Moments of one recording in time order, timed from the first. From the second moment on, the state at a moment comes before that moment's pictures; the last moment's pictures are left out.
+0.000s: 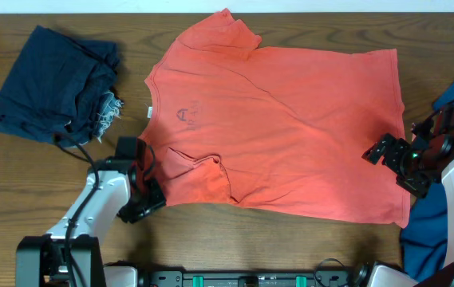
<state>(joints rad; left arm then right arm) -0.03 1.43 0.62 -0.80 0.08 -0.53 -0.36 1.36 1.03 -1.09 -0.28 0.28</state>
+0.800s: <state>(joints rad) -0.03 1.40 0.59 -0.69 0.08 -0.56 -0.37 1.41 0.97 -1.05 -0.15 0.33</state>
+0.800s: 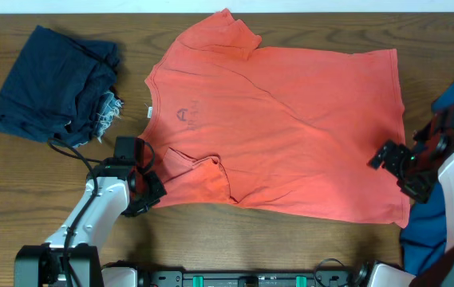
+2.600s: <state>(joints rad) -0.03 1.39 0.76 -1.04 0.08 -0.56 -0.75 1.46 0.95 -1.07 -0.14 0.40</state>
